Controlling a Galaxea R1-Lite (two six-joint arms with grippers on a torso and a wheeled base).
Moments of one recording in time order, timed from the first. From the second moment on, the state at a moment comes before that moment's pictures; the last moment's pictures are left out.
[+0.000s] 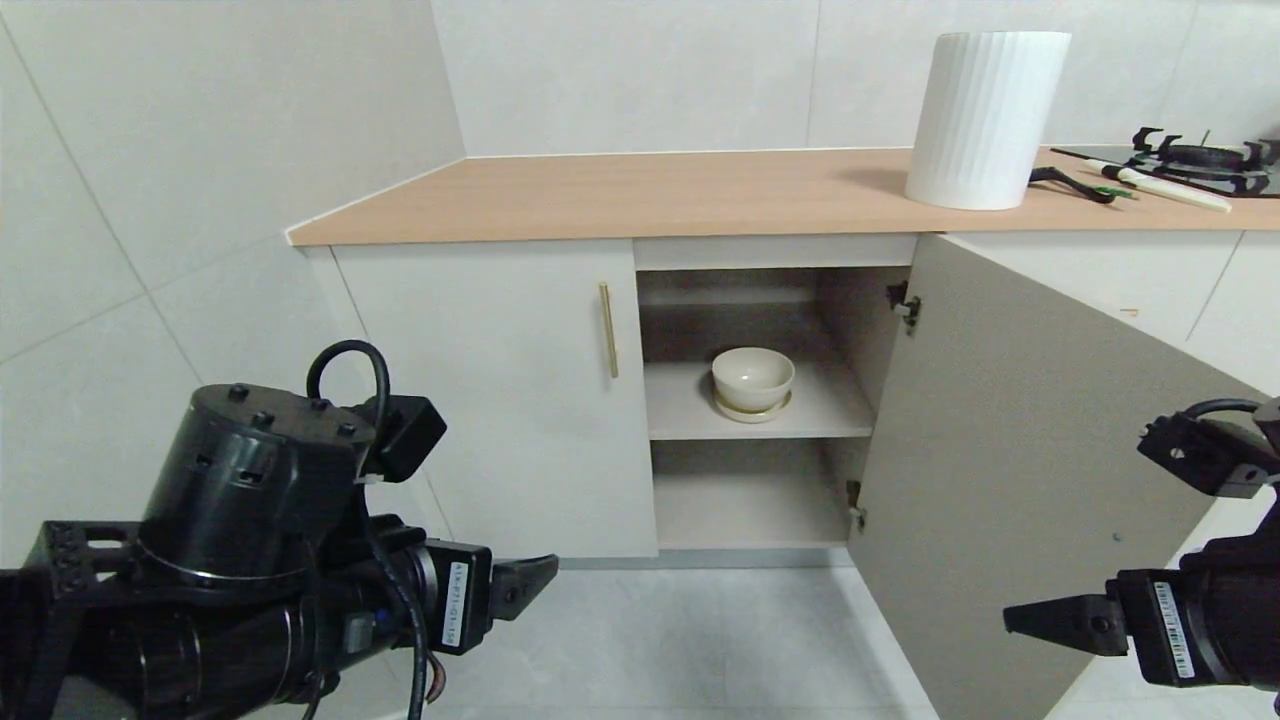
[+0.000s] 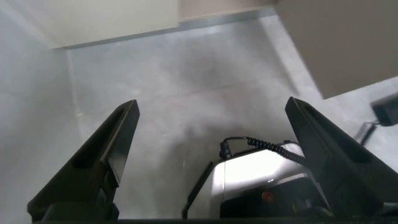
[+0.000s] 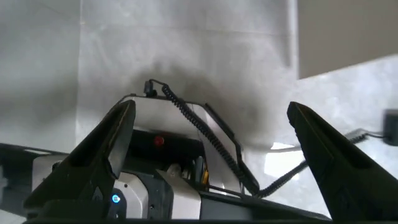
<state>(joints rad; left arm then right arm) -0.67 1.42 -0.72 -0.01 0.26 -0.37 0.55 1.26 -0.81 0.41 -0.11 0.48</state>
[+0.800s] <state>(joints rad) -0.67 1.42 -0.72 -0.01 0.26 -0.37 0.06 1.22 -1.05 0.75 -0.04 0.21</state>
